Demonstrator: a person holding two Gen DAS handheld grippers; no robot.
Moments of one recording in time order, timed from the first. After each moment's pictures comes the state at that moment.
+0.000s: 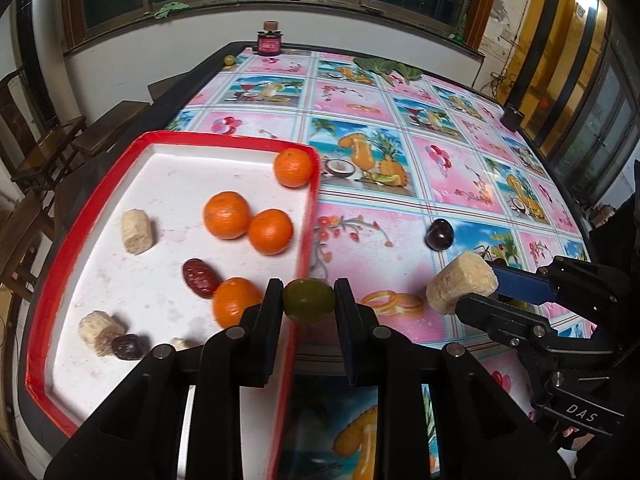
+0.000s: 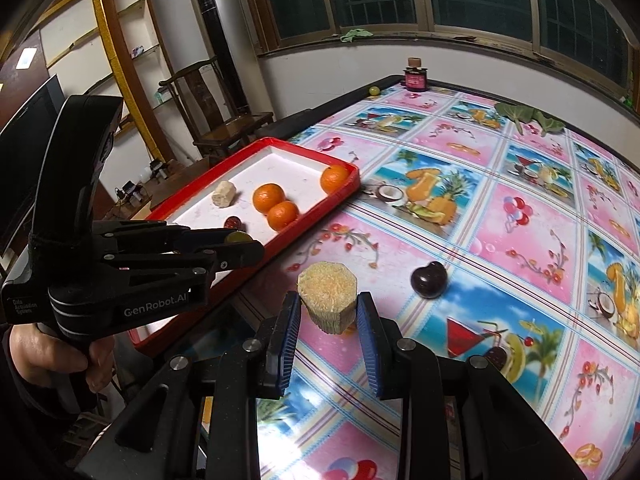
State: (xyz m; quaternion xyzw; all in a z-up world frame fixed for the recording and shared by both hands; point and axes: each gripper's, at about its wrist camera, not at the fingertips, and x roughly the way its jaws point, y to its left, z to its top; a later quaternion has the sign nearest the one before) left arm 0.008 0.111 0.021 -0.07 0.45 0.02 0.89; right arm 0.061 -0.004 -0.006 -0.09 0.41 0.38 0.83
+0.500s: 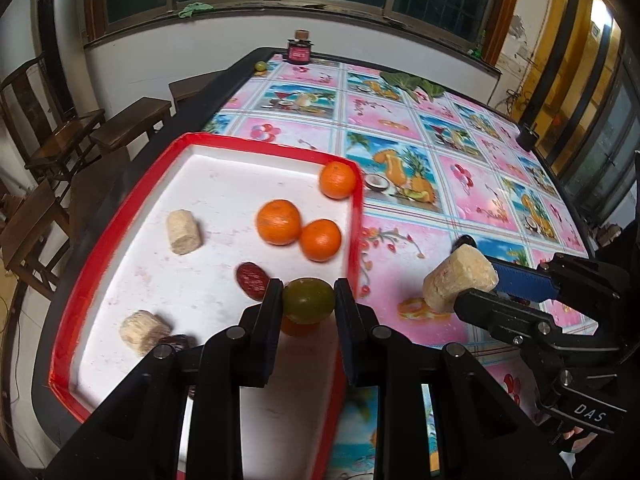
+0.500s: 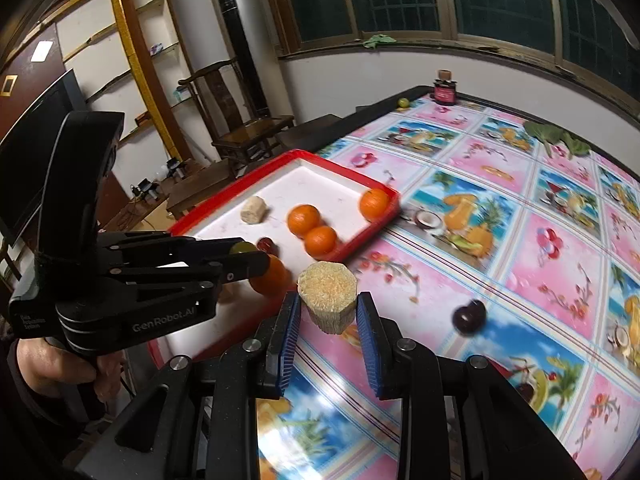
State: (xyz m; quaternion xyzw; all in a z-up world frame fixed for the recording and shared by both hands) left arm -0.001 0.145 0.029 -0.09 0.44 0.05 0.89; right arm 0.060 0.033 0.008 -0.09 0.39 0.41 0.82
